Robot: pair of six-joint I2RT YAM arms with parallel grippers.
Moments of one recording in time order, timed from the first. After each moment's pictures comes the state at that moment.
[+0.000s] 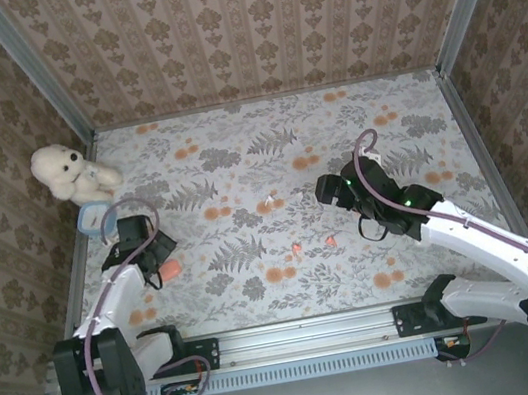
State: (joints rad) left arm 0.00 1.11 0.51 -0.47 -0.17 -0.68; right arm 0.62 1.07 0.83 -0.51 0.28 0.84
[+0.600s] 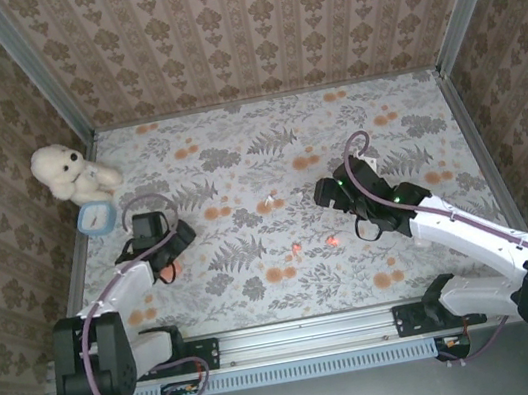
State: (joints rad) left arm -0.15 1.19 0.47 -0.25 -0.04 -0.64; right arm 0.62 1.15 0.83 -0.51 0.28 0.86
